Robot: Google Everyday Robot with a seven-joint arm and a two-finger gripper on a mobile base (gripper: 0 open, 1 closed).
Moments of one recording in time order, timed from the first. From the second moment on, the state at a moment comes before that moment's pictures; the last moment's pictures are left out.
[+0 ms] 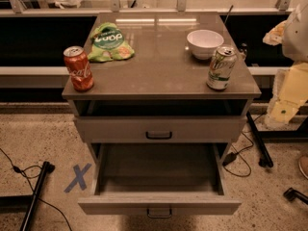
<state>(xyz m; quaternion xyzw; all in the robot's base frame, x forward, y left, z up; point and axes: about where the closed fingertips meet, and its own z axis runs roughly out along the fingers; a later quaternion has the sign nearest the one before) 0.438 -0.217 0.976 -0.60 0.78 -0.03 0.16</state>
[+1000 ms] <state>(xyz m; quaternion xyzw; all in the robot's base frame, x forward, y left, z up) 0.533 -0.242 0.984 -0.53 0.79 -0.02 0.30</state>
